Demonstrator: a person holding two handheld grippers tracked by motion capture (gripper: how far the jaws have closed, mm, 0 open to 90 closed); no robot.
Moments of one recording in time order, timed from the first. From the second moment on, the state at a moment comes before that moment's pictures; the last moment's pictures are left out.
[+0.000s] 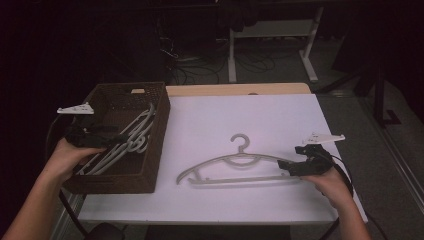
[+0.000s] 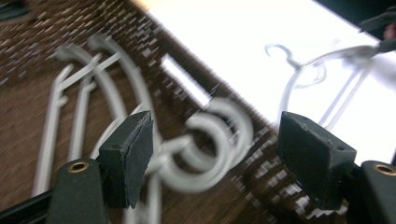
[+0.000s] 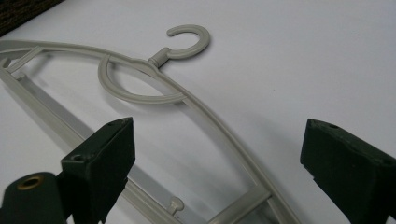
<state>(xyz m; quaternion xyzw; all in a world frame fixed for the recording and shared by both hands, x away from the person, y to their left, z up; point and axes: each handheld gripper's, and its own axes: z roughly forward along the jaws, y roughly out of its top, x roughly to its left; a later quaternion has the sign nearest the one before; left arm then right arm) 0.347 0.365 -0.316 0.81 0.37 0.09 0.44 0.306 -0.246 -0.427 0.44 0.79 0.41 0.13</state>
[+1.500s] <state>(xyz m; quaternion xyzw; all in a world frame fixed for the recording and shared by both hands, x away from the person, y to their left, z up) 0.303 0.134 -0.424 0.89 0.23 -0.05 0.39 0.304 -0.248 -0.431 0.43 0.79 0.41 0.13</state>
